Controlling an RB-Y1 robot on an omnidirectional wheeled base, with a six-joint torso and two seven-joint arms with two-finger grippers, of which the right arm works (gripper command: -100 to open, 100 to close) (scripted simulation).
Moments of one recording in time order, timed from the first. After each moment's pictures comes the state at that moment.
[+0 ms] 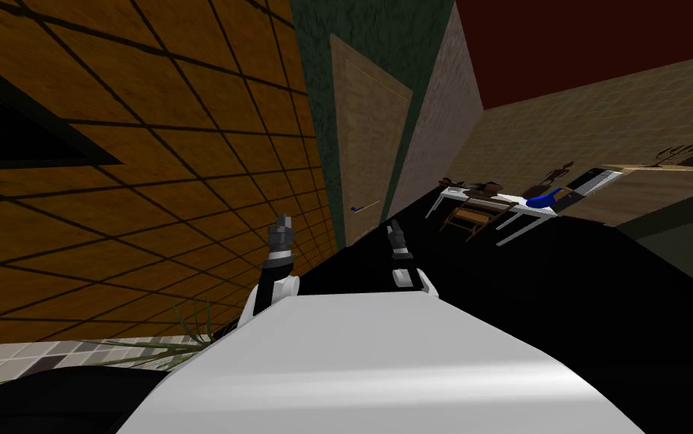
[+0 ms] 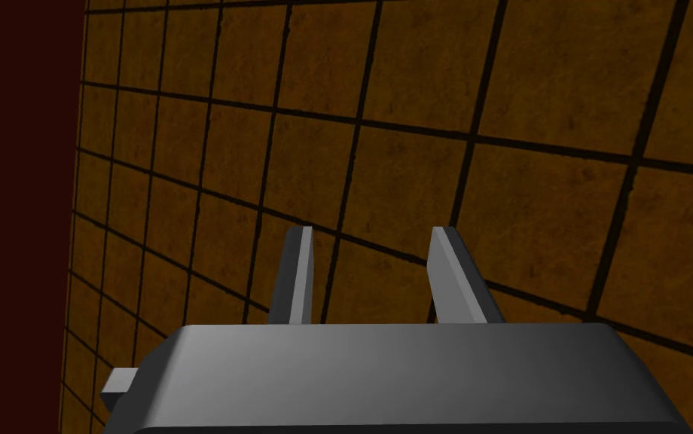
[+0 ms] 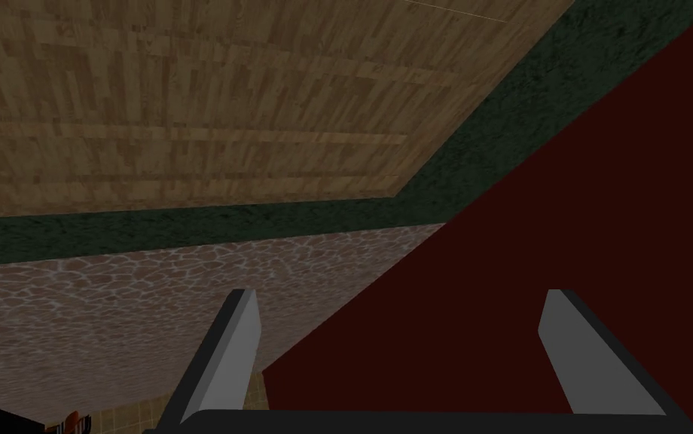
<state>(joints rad) 0.23 -0.13 0.02 -1.68 0.02 -0.60 0.04</state>
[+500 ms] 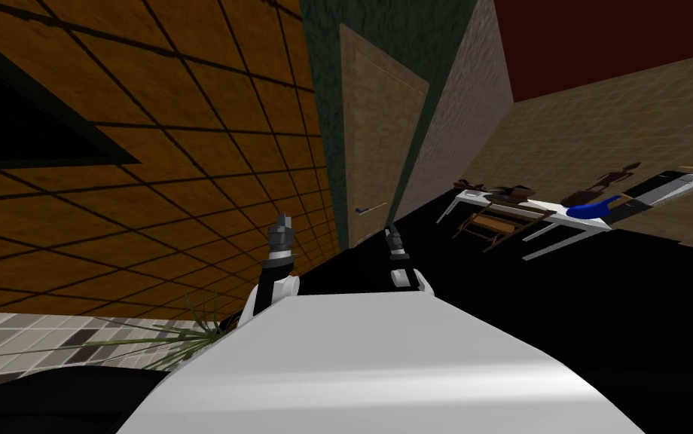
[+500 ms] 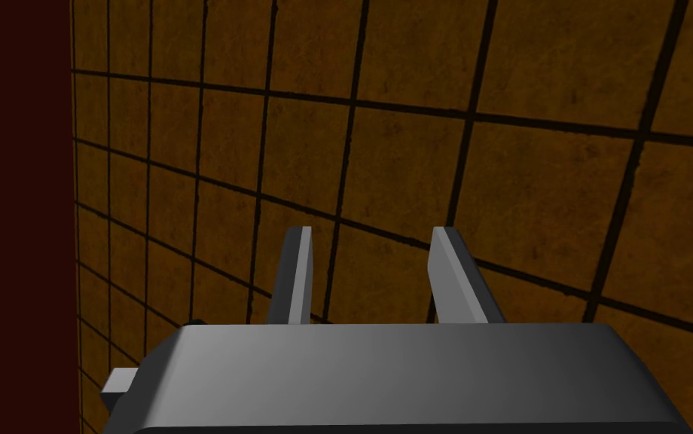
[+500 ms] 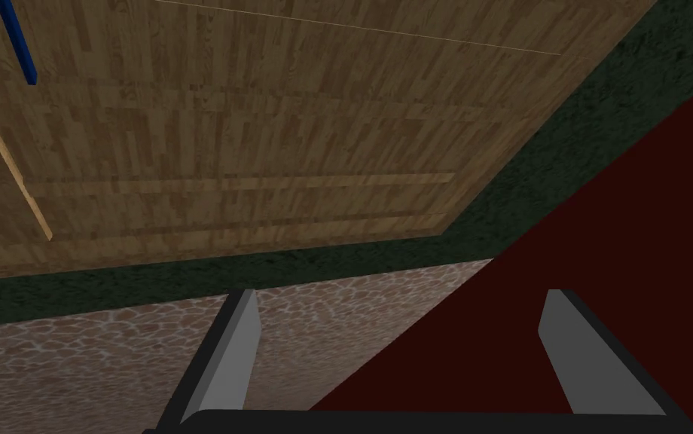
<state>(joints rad) 0.18 -0.15 0.02 -1.54 0.00 -0.63 0.01</state>
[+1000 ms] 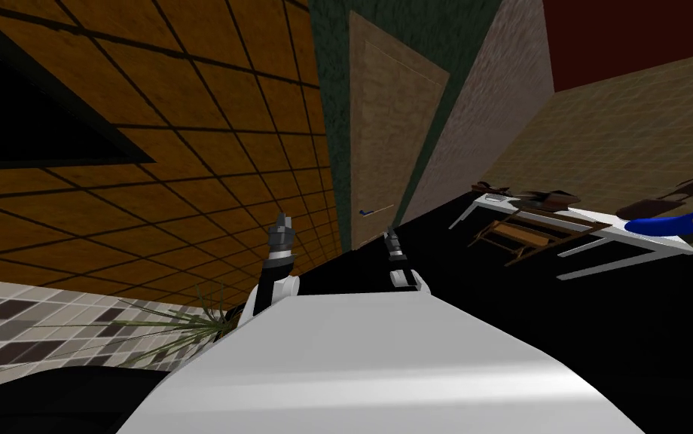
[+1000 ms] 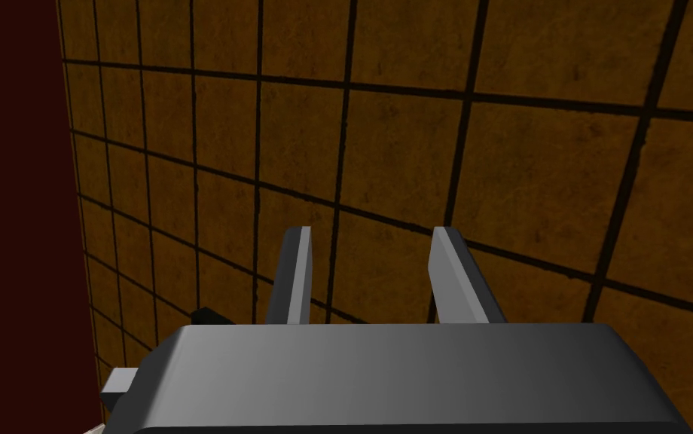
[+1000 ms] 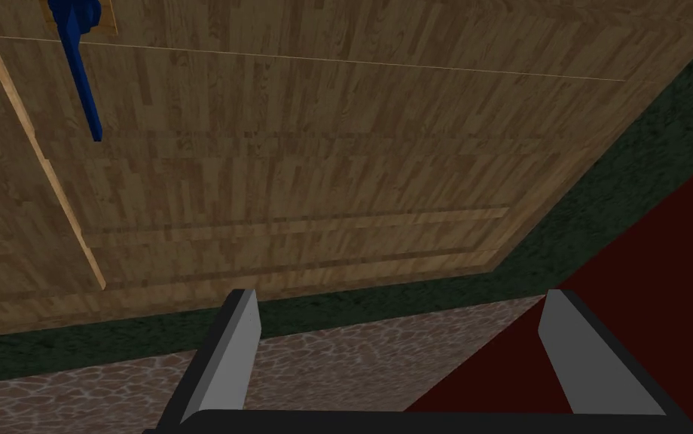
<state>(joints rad) 0.13 -0.16 0.03 -1.39 -0.02 -0.67 -0.01</state>
